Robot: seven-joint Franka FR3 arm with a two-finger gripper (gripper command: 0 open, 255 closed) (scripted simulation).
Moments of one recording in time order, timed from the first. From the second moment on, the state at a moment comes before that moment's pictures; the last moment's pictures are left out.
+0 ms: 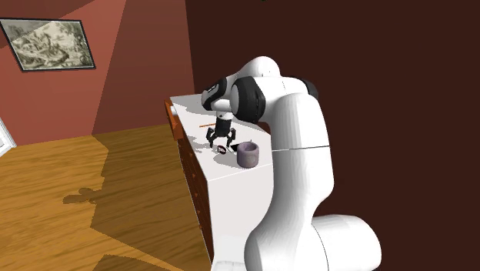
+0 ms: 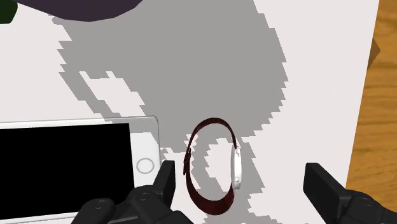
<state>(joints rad) 0.29 0.55 0.15 -1.52 0.14 2.03 -0.18</state>
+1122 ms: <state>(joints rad) 0.29 0.53 0.15 -1.51 0.14 2.02 -0.18</state>
